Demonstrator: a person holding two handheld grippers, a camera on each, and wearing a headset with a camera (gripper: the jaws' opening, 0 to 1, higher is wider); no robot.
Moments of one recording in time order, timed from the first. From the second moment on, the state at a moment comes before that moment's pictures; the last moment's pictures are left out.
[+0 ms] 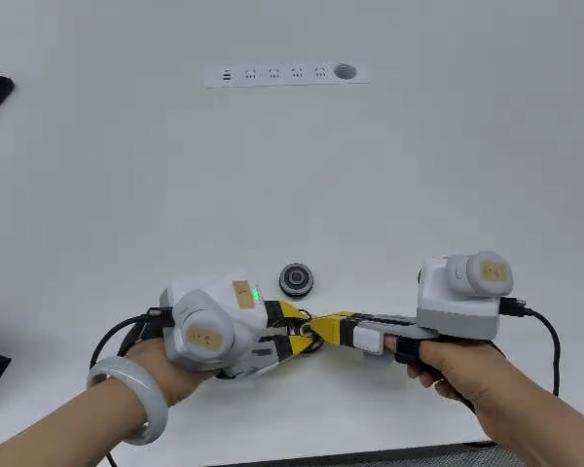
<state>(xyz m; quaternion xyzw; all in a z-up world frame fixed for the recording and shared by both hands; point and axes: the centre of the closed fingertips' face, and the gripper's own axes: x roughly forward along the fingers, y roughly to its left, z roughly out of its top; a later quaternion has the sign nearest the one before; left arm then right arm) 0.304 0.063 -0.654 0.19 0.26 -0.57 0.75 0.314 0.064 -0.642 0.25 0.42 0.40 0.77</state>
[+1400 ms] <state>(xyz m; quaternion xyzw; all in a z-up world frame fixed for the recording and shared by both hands) 0.305 0.092 -0.653 0.16 0.25 -0.53 0.79 0.320 0.046 -0.623 0.31 0.40 0.38 0.78</state>
